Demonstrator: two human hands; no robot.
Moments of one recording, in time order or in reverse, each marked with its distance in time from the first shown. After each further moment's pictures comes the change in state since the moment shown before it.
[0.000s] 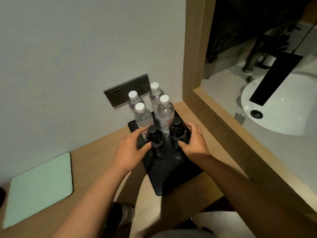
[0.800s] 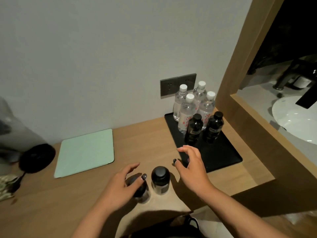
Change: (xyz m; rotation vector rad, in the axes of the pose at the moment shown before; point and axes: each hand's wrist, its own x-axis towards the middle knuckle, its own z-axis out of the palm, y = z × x) left_hand -0.212 -0.133 -0.068 -0.215 -0.034 -0.231; right_hand -0.171 -0.083 0.108 0.010 -0.145 -0.167
